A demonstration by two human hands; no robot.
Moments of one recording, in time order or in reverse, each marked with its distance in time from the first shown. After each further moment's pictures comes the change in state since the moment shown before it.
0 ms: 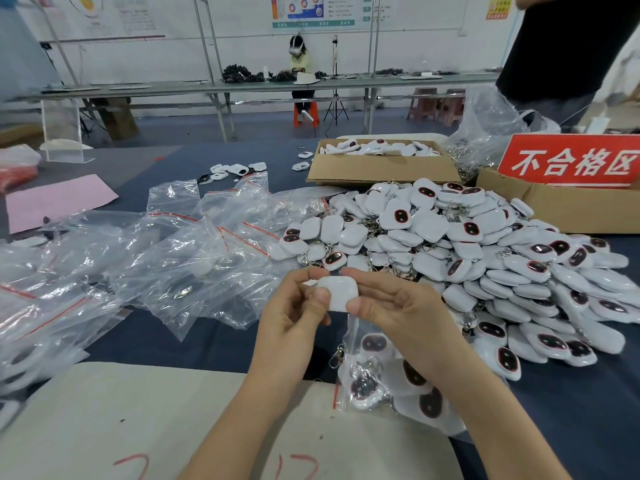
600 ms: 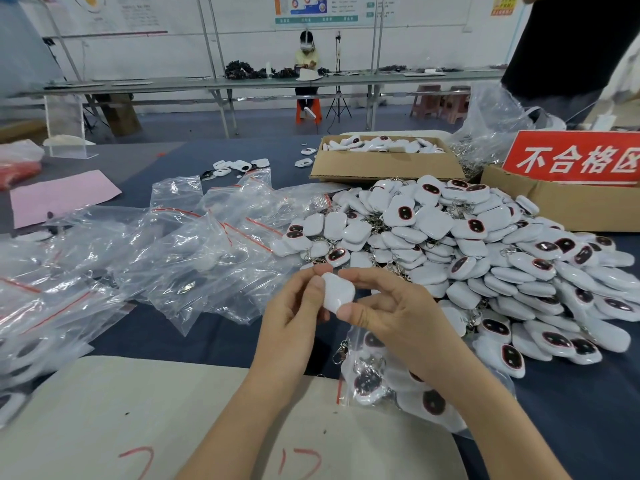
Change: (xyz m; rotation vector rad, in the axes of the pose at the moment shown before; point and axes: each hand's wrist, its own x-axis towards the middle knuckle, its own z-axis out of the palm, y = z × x) left_hand 0.001 -0.004 -0.001 -0.021 0.021 -0.071; right_hand 0.000 0.000 0.009 0.001 -0.055 0.052
